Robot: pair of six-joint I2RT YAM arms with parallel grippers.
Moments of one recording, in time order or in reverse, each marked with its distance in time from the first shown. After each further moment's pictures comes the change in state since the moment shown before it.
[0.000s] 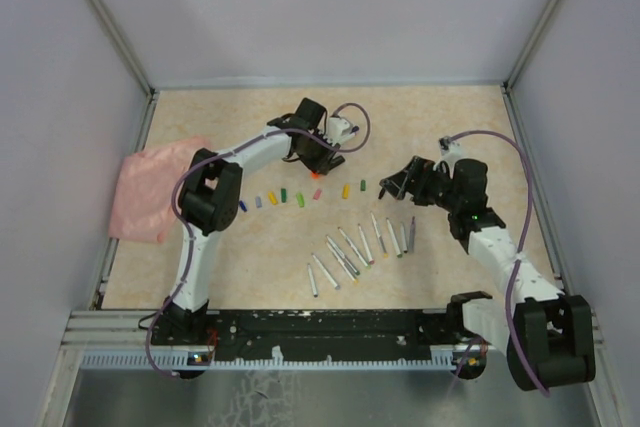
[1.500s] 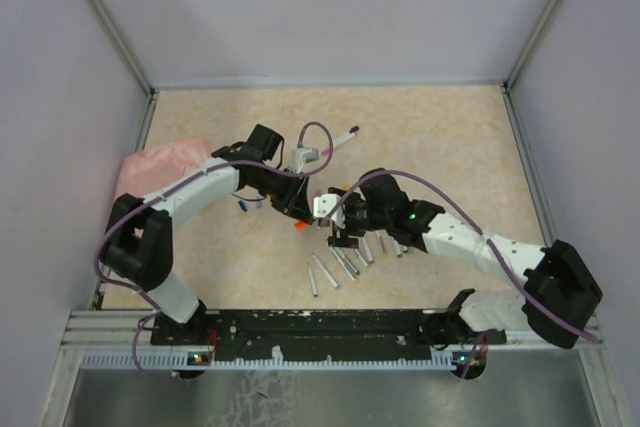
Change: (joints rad) left arm 0.037 -0.605 -0.598 -0.108 0.529 -0.234; right arm 0.677 0.173 0.240 -0.278 0.051 -1.229
